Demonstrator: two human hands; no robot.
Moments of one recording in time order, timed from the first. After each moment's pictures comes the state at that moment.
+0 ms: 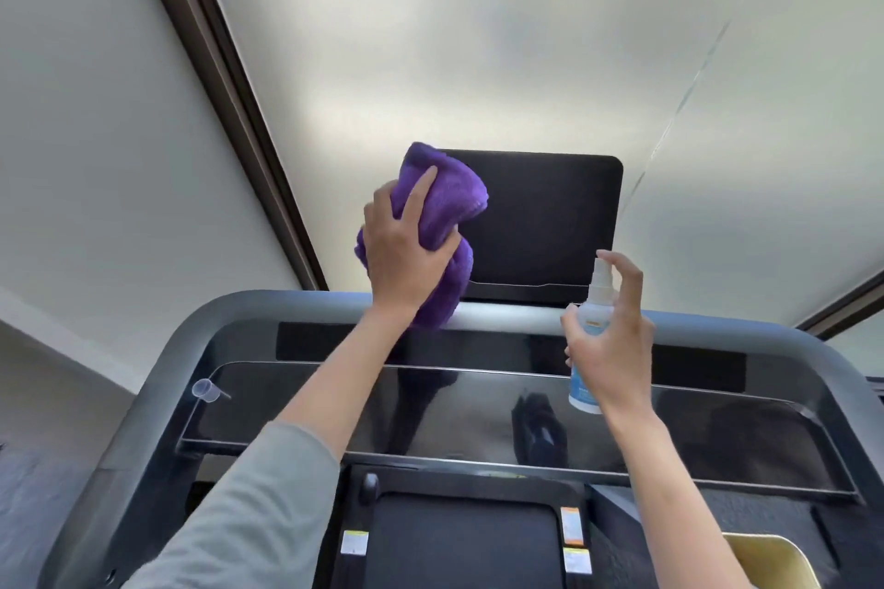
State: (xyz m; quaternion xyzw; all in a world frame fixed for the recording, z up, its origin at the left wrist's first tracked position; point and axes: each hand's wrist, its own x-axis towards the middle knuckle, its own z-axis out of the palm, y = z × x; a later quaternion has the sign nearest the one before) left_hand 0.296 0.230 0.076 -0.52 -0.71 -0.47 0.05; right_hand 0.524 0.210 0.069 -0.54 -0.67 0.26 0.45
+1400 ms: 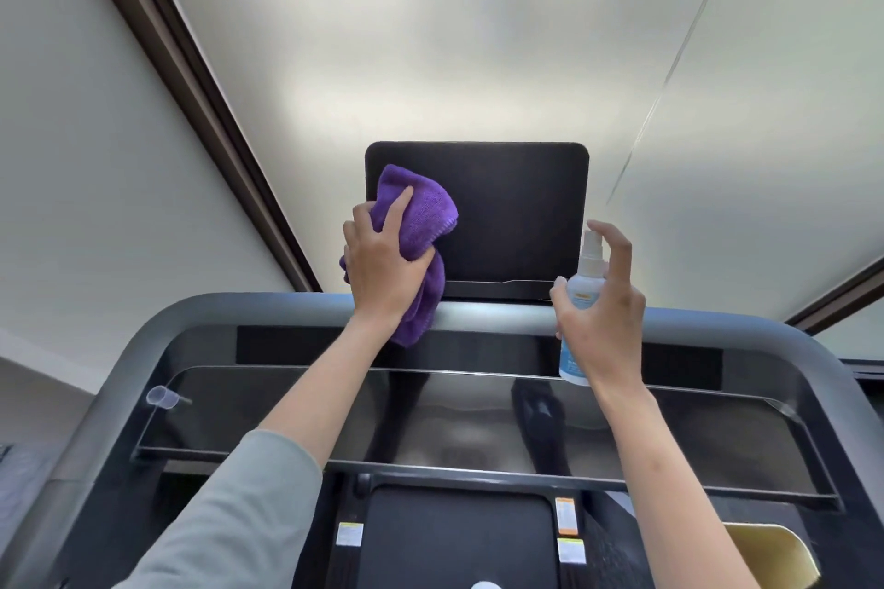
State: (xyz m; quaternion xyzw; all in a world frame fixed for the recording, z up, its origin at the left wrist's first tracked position) left_hand 0.324 0.251 0.051 -0.51 -0.76 -0.39 0.05; right_hand 0.552 0.247 0.073 -0.52 -0.67 0.25 0.47
